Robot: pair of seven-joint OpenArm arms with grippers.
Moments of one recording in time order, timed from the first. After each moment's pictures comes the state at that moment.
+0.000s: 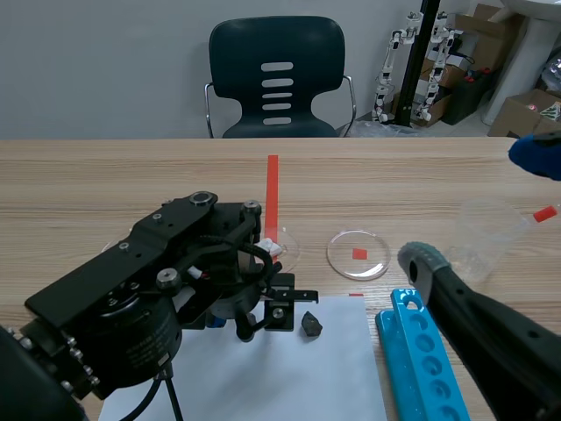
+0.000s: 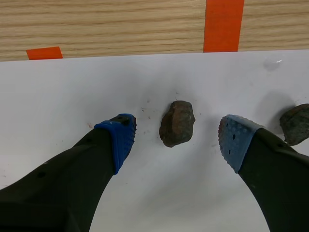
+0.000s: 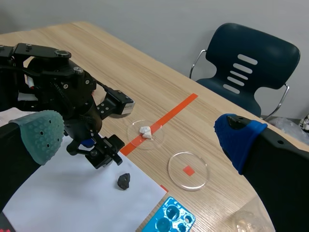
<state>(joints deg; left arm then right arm) -9.6 -0.7 32.8 74.3 -12.1 30.0 61.9 -65.0 31.5 17.5 132.6 9.8 23.7 23.3</state>
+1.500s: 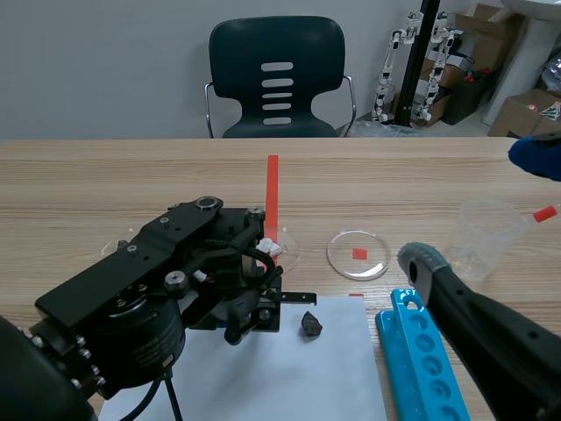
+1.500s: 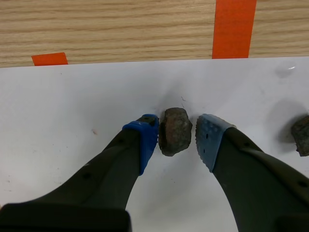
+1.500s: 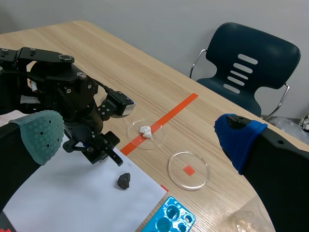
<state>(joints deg) -10.1 -0.1 32.8 72.0 -11.4 30.0 60.3 -65.0 31.5 17.5 132.6 9.8 23.7 23.2</state>
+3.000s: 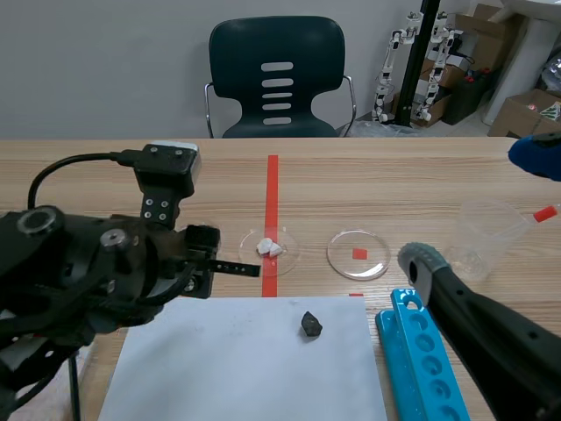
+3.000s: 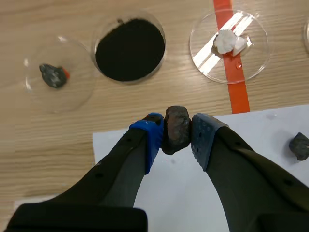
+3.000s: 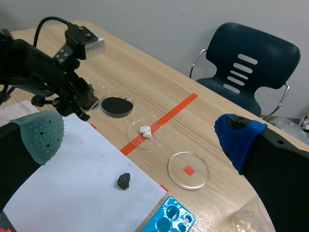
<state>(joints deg) 5.1 -20.0 32.8 106.3 -10.5 27.6 44.3 -65.0 31.5 17.5 132.6 9.8 23.7 23.2</state>
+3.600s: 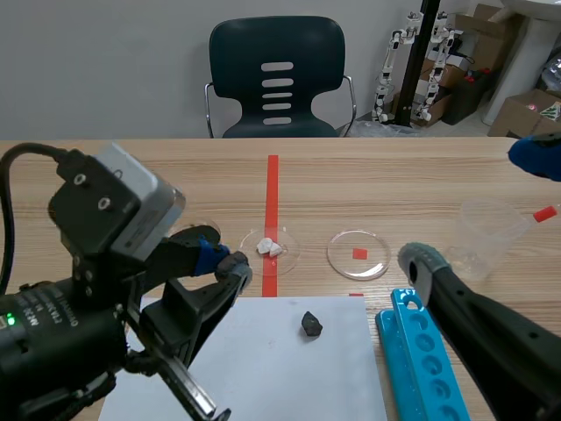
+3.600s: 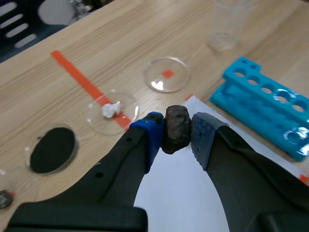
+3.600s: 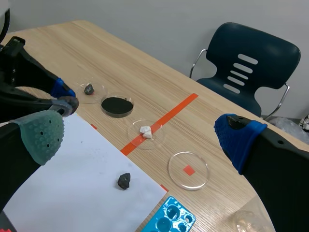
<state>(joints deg) 24.7 -43.2 32.8 121.5 -14.0 0.8 3.1 -65.0 31.5 17.5 132.6 9.8 23.7 23.2</state>
